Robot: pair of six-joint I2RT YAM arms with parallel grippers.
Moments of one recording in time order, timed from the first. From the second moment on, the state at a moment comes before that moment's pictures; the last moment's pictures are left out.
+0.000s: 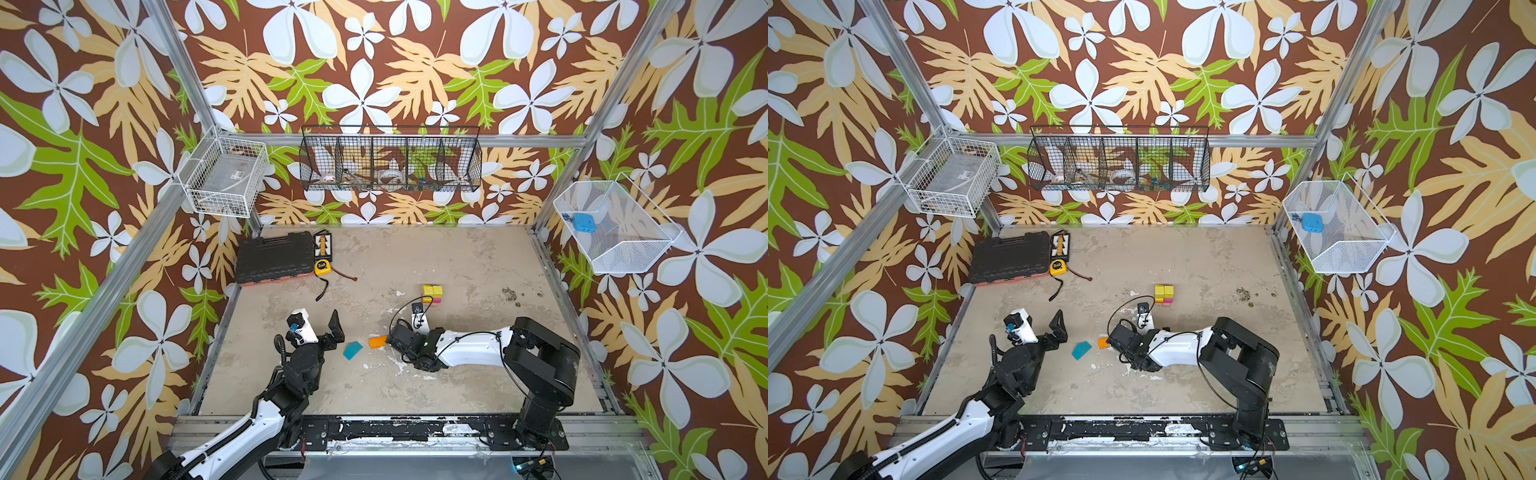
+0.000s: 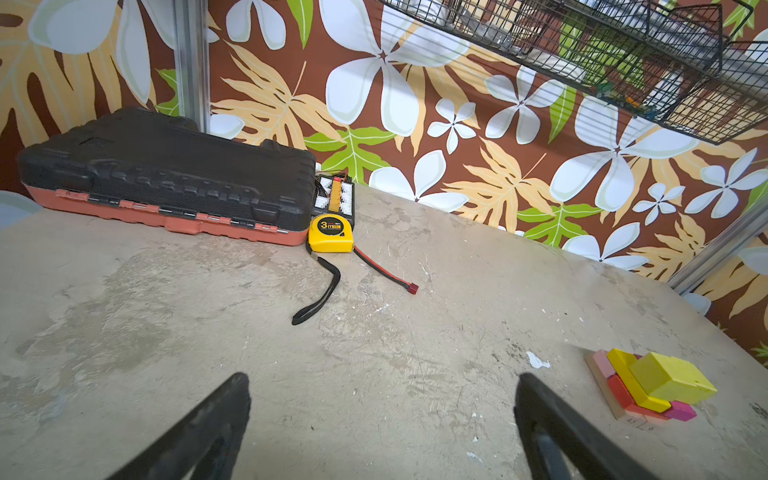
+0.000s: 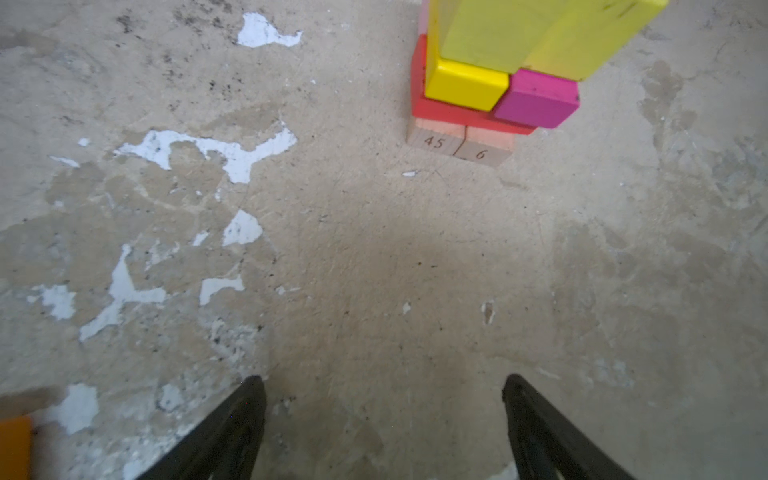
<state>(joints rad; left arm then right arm) -0.58 0.66 0.01 0.53 -0.61 -0.40 1.02 1.81 0.93 -0.38 0.69 0.83</state>
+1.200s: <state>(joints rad) -0.58 0.66 0.01 0.54 -0.59 -0.40 1.13 1.71 1.08 -0.39 0.46 0.95</state>
